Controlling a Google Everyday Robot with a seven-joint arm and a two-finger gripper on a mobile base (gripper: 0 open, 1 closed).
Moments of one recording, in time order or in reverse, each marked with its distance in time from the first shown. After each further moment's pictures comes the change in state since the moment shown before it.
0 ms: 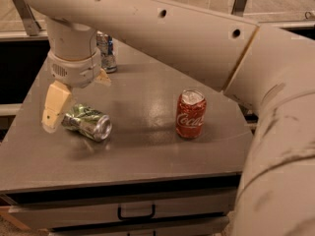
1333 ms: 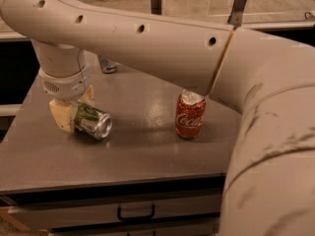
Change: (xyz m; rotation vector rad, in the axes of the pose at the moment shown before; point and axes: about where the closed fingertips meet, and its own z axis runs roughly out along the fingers) arm -0.011 0.012 0.030 0.047 0.034 -0.082
